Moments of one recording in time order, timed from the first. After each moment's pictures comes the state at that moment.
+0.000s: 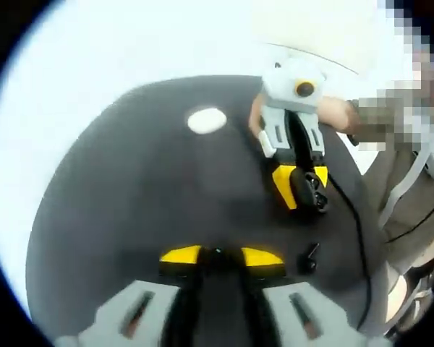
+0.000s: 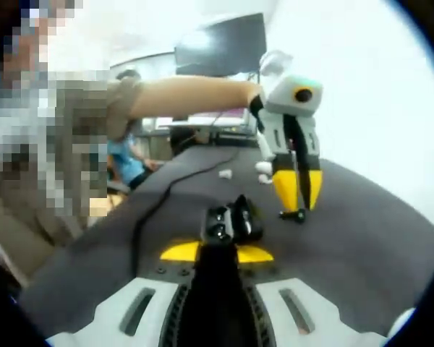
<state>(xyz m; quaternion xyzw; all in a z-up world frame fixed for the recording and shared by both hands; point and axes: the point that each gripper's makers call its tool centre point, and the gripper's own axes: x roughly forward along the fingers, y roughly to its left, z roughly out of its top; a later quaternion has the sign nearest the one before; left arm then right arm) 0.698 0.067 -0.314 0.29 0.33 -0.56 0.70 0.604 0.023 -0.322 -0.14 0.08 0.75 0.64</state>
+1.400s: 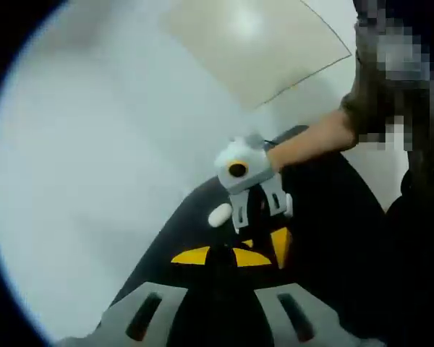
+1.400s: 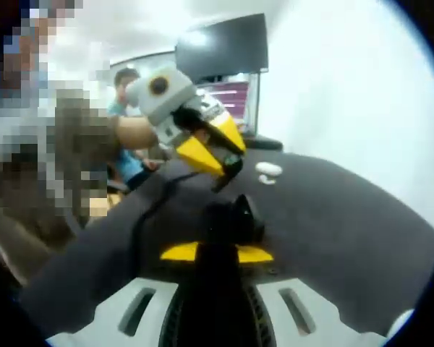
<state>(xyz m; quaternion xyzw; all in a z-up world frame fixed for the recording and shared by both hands) 0.609 0.031 -0.251 0.36 -0.04 -0.43 0.83 0.604 0.024 -0.321 -0.14 0.07 0.75 0.64</state>
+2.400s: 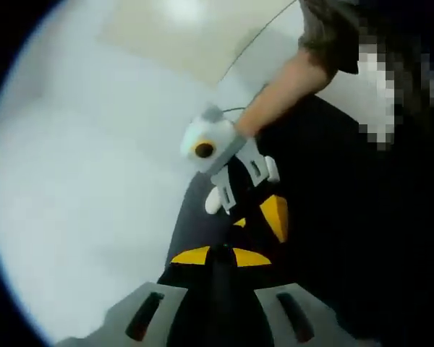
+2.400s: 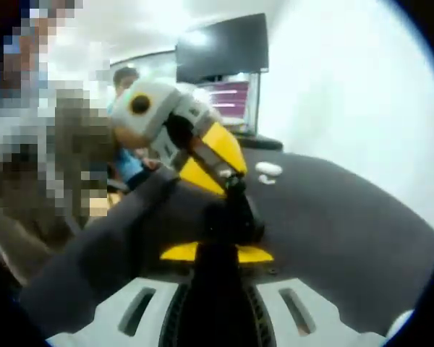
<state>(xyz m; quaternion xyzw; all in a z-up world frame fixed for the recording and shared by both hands) 0.607 0.024 -0.269 0.52 -0.08 -0.40 0.75 0.604 0.024 -0.322 -0.15 0.07 0.75 0.64</state>
